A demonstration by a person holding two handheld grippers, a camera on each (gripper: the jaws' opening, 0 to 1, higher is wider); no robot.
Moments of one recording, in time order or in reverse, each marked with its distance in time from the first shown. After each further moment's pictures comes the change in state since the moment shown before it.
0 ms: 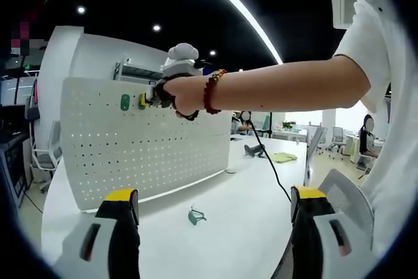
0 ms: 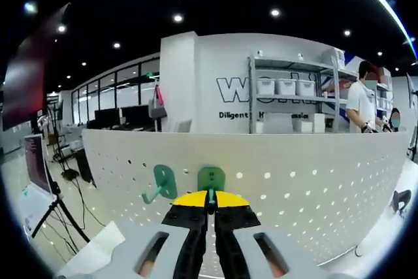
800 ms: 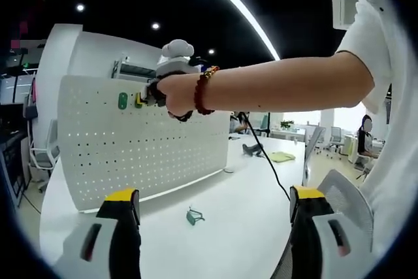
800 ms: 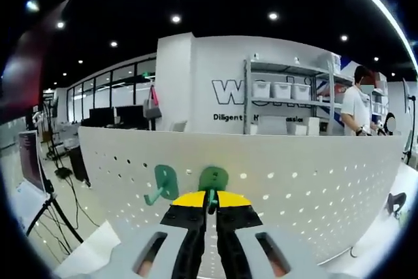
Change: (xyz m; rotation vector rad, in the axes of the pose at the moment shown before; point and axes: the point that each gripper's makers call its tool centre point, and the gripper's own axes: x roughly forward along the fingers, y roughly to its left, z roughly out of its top) left arm 0.005 0.000 0.000 -0.004 0.012 -0.016; right arm 0.000 0.001 0.000 -0.033 -0.014 -0.050
